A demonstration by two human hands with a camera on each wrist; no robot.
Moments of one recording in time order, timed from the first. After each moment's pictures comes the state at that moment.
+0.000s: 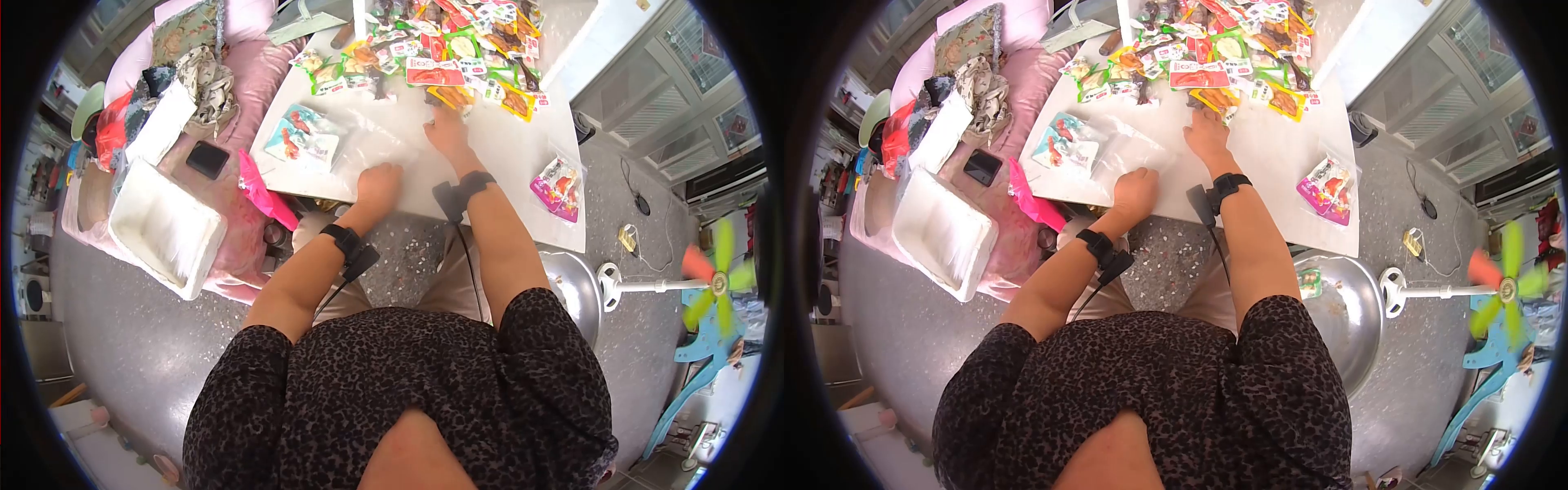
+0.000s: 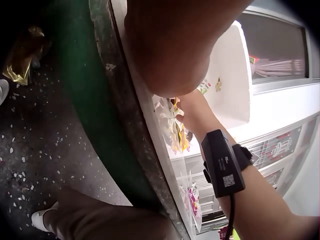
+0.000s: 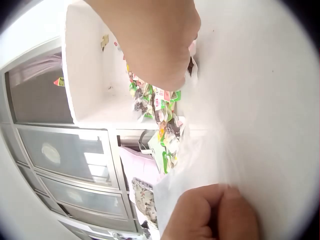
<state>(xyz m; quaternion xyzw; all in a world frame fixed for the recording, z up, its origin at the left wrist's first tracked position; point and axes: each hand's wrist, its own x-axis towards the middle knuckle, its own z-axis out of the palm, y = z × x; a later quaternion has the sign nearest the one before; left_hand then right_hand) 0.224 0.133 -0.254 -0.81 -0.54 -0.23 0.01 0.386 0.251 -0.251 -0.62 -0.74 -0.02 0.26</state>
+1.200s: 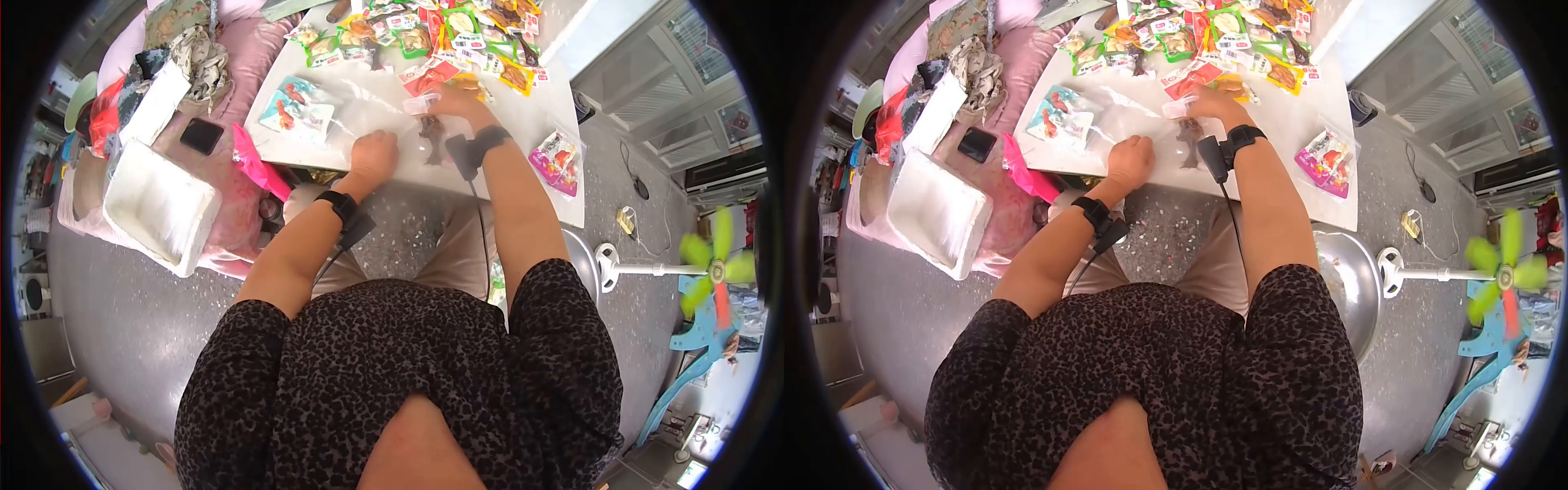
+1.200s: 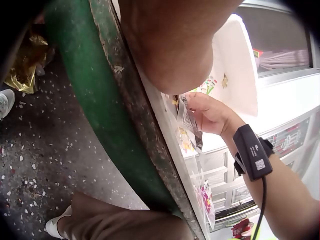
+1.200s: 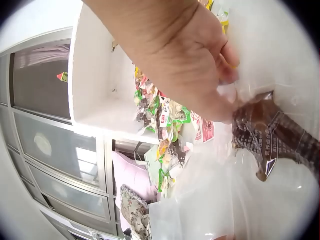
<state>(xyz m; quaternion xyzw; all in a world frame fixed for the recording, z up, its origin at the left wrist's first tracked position) 0.222 0.127 -0.250 -0.79 -0.54 -0.28 -0.01 0.407 0.253 -0.201 -0.58 -0.79 0.20 -0.01</state>
